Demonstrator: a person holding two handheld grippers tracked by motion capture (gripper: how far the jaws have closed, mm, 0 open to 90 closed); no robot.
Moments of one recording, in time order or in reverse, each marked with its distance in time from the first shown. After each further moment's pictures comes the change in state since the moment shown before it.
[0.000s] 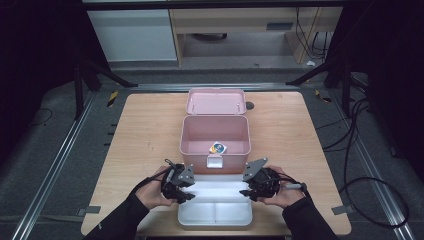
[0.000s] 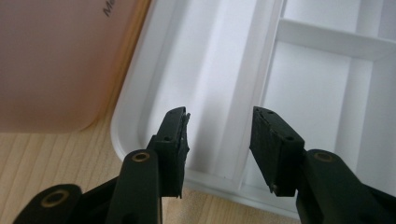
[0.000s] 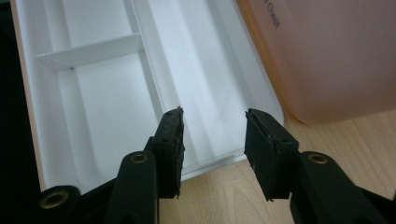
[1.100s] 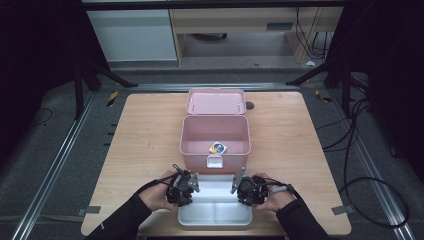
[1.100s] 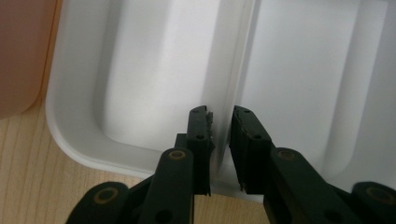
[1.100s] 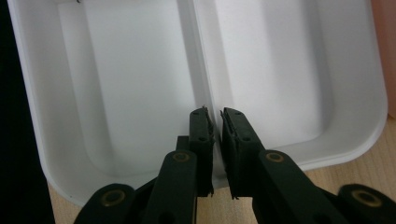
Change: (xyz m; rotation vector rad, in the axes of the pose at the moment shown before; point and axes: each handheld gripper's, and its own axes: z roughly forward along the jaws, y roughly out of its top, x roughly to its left) left arm -0.008 0.003 0.019 0.183 -0.056 0.046; right arm 0.014 0.007 0.038 0.237 0.099 -0.099
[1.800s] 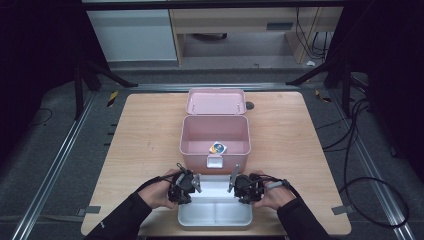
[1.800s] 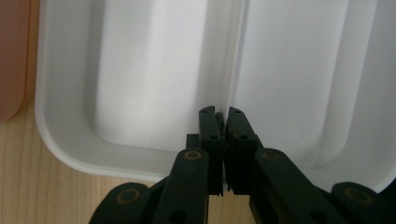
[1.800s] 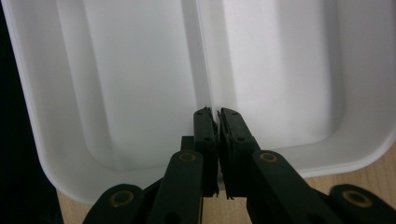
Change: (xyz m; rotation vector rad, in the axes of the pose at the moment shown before) left arm 0.003 0.007 -0.001 0.066 -0.059 0.049; right arm -0.007 0.010 0.004 0.086 0.057 -0.021
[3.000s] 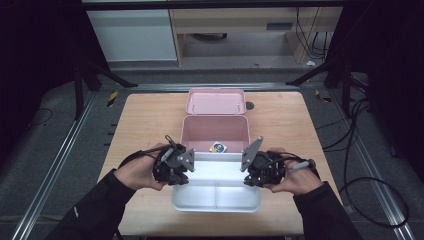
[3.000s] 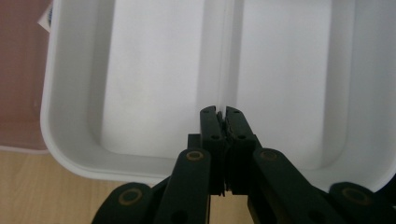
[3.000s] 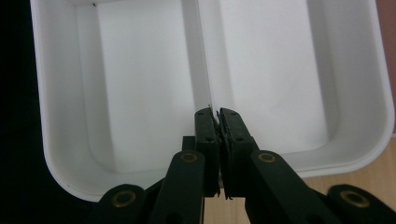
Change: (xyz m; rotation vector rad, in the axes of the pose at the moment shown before) left arm -0.003 0.021 -0.139 -0.116 0.058 0.087; right arm 0.004 0.004 -0.132 -0.182 -0.041 -0.017
